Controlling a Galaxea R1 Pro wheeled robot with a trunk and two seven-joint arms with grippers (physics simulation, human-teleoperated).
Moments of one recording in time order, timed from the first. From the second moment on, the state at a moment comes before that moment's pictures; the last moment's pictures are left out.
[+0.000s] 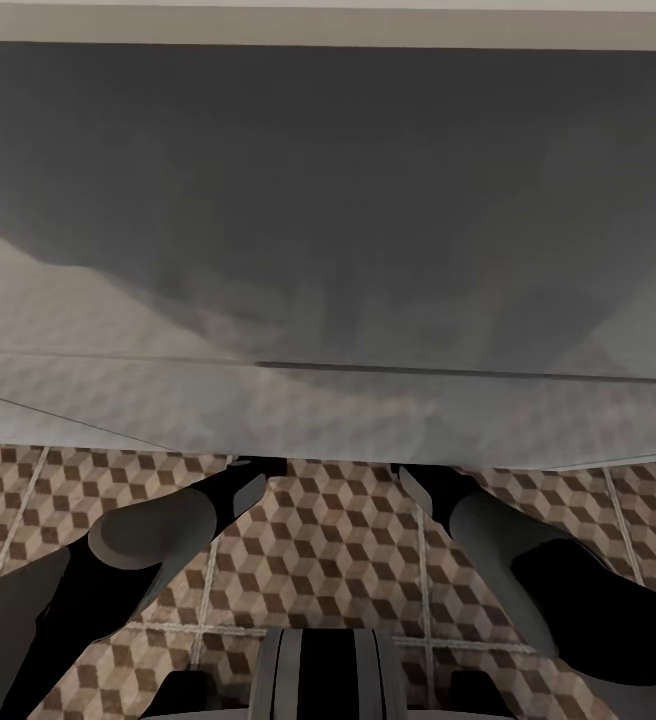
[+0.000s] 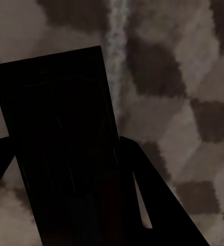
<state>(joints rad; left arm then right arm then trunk) -1.17 -0.15 -2.12 -0.06 2.20 0.00 0.15 -1.10 0.11 0.34 -0.19 -0.26 0.31 -0.38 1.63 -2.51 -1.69</state>
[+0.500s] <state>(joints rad) -1.17 -0.15 -2.12 -0.06 2.20 0.00 0.15 -1.10 0.11 0.34 -0.19 -0.26 0.31 -0.38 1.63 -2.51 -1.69</state>
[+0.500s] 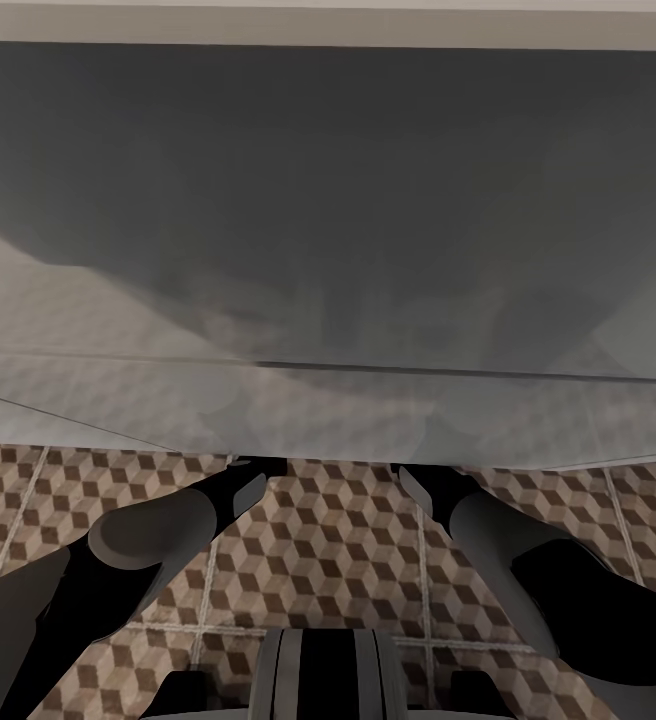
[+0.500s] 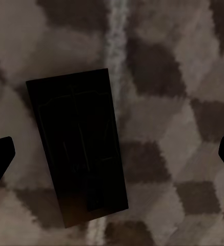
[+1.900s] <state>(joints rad) -1.17 -0.15 -2.12 -0.06 2.20 0.00 0.15 -1.09 0.12 0.33 -0.22 -0.27 0.30 -0.38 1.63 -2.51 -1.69</state>
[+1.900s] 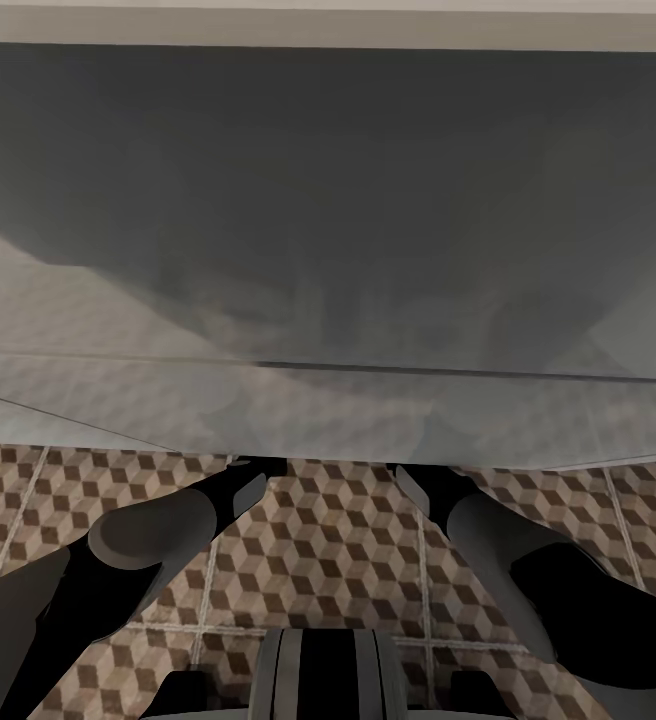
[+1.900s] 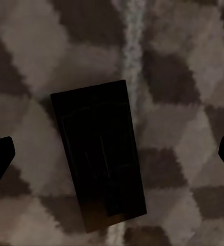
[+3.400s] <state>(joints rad) -1.17 -0.15 -2.12 -0.06 2.19 0.00 0.15 -1.09 0.12 0.33 -0.22 -0.28 0.28 -0.38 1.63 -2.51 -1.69</state>
